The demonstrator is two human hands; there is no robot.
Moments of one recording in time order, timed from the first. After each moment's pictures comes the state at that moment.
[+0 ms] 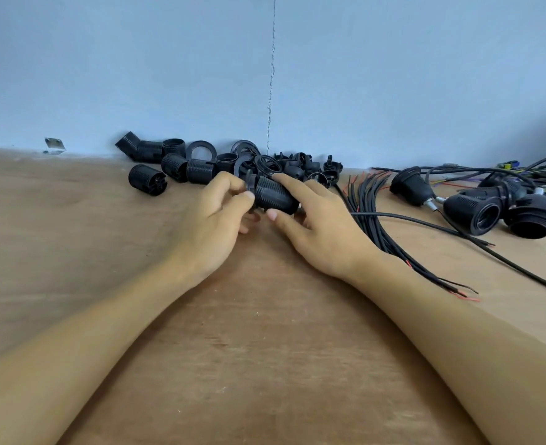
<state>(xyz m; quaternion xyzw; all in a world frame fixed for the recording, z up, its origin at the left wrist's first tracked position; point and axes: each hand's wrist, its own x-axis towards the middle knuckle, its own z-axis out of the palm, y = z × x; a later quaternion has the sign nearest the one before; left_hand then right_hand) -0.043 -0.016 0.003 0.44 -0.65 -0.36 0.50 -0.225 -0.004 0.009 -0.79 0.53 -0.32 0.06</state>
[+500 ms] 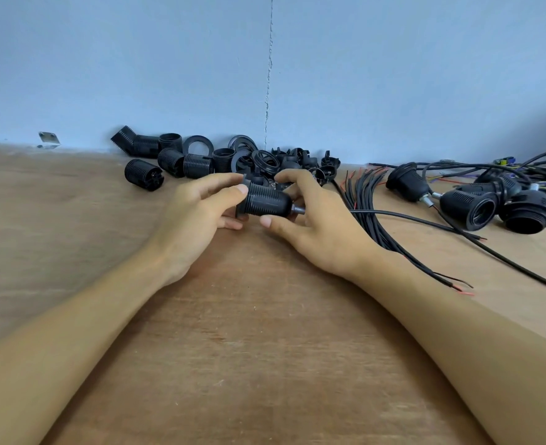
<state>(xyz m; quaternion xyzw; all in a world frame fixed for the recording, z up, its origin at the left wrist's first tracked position) -0.030 -0.015 0.008 0.42 -0.58 -0.47 0.51 -0.227 0.002 0.011 -0.78 0.50 -0.35 0.15</state>
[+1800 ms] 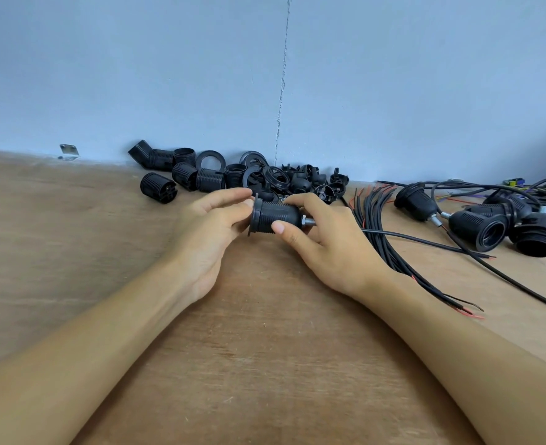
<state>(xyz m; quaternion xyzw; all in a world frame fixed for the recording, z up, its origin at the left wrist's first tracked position) -0.043 -0.010 0.012 0.41 -0.41 -0.55 0.60 -0.228 -0.001 0.006 -0.79 0.48 -0.37 0.08</state>
